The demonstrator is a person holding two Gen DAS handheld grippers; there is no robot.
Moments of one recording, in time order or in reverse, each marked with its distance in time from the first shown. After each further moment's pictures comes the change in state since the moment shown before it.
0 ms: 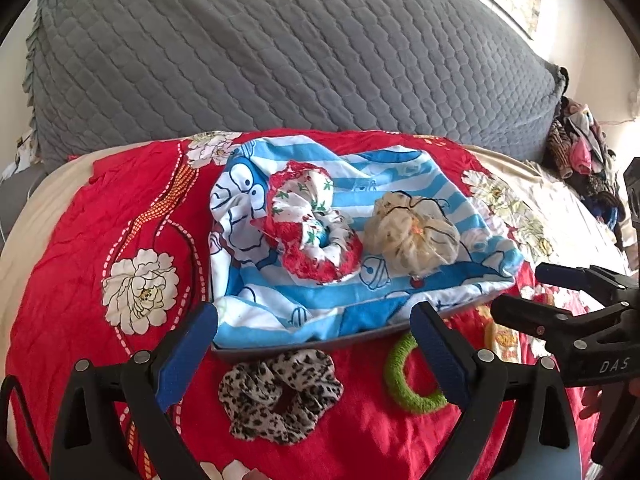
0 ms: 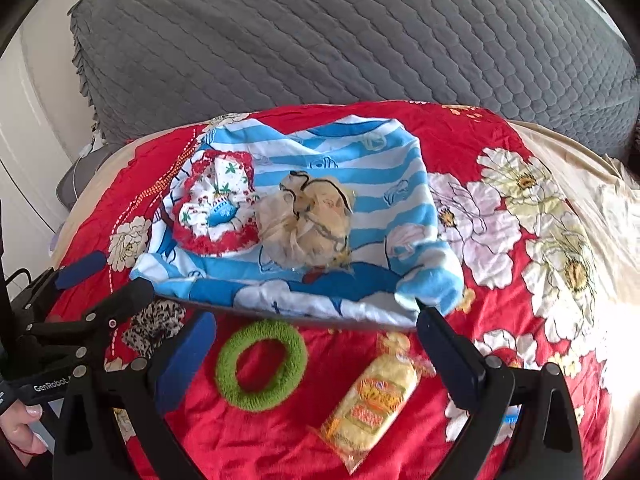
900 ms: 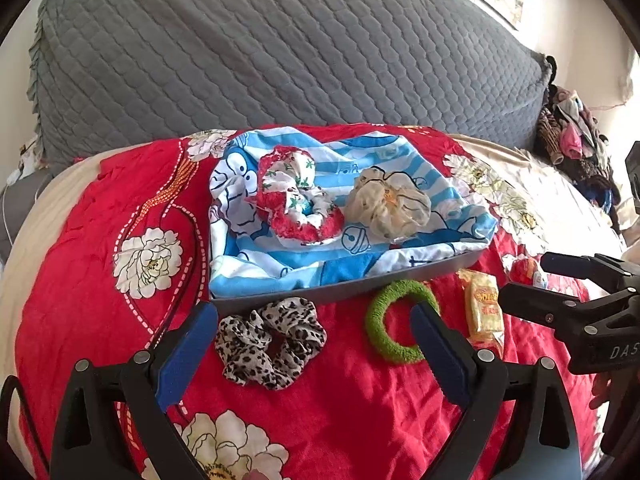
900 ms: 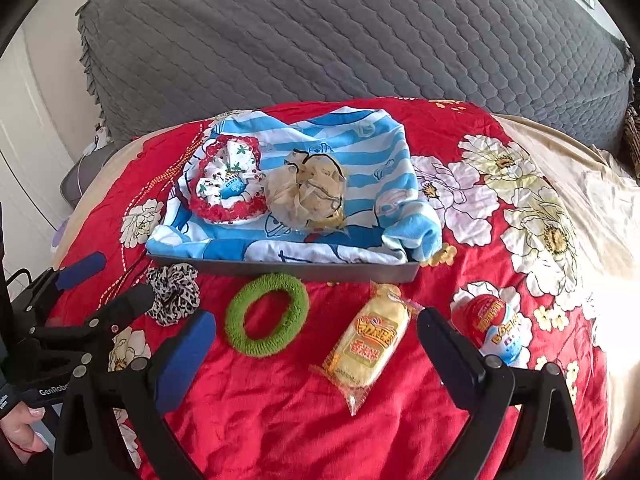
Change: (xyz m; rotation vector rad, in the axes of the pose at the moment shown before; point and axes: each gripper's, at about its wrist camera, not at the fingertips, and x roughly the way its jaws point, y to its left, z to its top) left arm -0.034 -0.014 -0.032 0.044 -0.005 -0.006; right arm -0.036 0.002 -0.038 0.010 -0.020 -0.009
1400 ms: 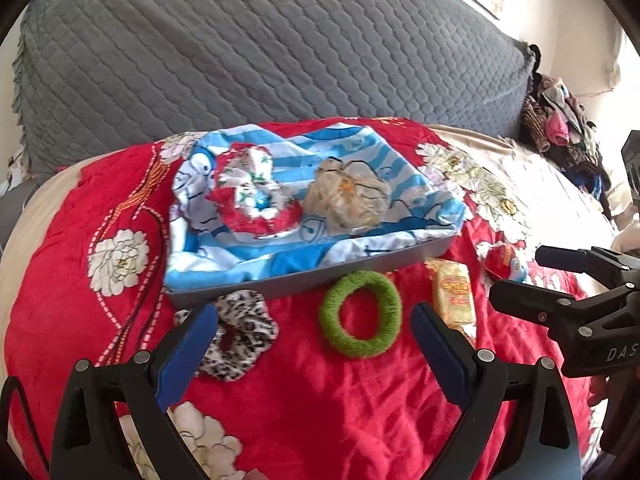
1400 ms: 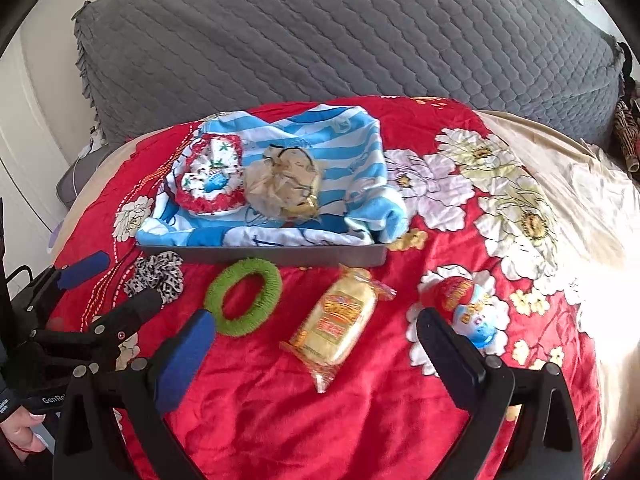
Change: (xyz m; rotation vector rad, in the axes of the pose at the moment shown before) left arm 0.003 -0.040 -0.006 0.045 0.011 -0.038; right arm -0.014 -0.026 -0.016 0.015 -0.009 -0.025
